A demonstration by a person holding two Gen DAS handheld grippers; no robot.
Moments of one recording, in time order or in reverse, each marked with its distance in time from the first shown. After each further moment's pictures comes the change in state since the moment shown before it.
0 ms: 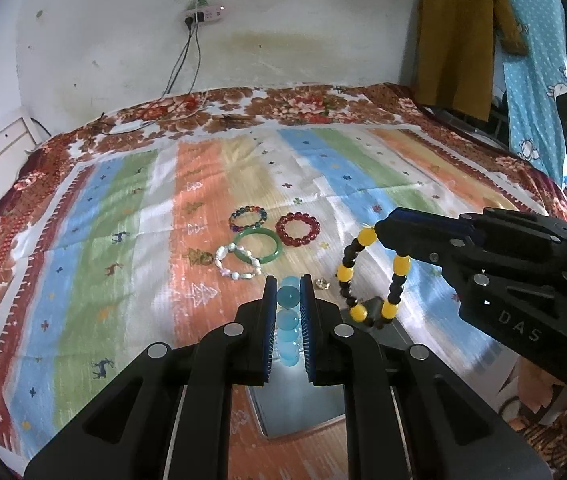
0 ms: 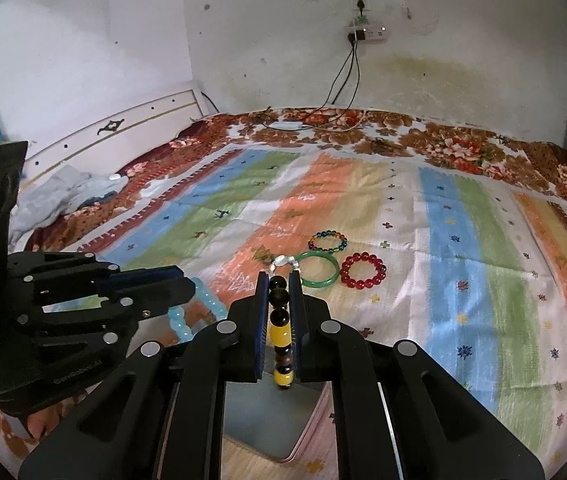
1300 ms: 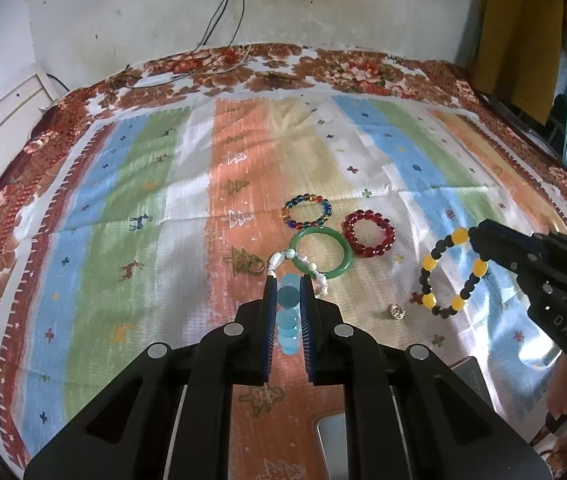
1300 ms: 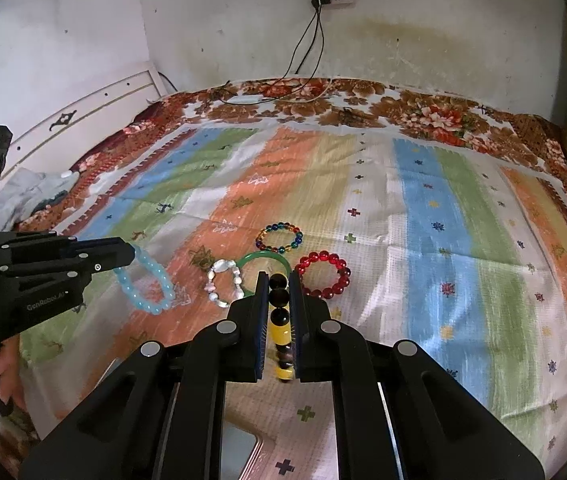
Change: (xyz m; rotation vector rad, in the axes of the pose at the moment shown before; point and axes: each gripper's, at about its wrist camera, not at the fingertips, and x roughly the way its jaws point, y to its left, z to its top) left arm 0.078 0.062 0.047 -0.103 0.159 0.086; right arm 0.072 -0.049 0.025 0.063 0.099 -0.095
